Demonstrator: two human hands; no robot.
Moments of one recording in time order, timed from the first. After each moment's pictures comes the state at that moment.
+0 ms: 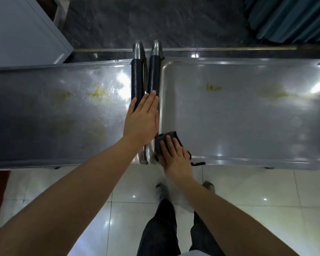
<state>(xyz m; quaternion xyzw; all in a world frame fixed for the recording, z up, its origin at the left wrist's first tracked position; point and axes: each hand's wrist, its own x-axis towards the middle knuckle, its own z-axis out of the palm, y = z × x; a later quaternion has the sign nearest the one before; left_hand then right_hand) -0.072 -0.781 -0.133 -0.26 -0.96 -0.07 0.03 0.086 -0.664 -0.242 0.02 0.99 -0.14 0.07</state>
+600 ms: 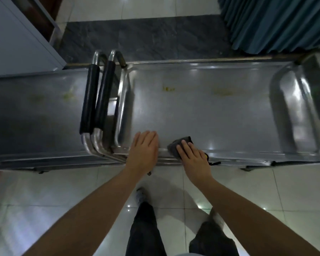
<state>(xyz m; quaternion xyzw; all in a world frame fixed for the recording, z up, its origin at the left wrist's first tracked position) 0.099 -0.640 -0.165 -0.31 -0.94 -0.11 0.04 0.189 -0.426 -0.227 -0.01 0.99 -0.07 0.11</state>
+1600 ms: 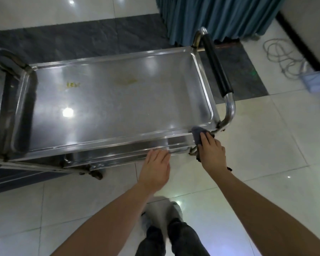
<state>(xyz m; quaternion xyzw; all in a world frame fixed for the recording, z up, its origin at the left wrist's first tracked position) 0.317 -0.307 -0.212 -0.39 -0.90 -0.14 -0.12 0.378 -0.079 -0.197 0.27 0.95 -0.11 0.08</state>
